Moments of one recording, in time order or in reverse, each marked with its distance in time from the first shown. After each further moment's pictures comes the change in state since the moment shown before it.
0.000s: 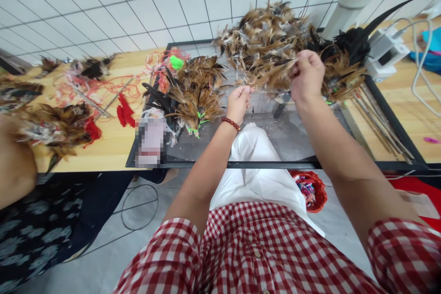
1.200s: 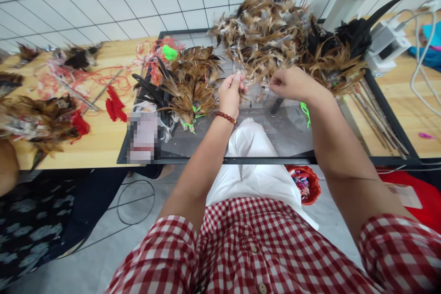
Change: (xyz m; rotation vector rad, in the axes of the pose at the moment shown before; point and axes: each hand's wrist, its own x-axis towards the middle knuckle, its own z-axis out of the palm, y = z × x) left_hand 0.008 0.004 -0.003 -0.002 0.131 0.113; right_hand -0.021 -0.043 -0.018 -0.956 -0.741 -0.243
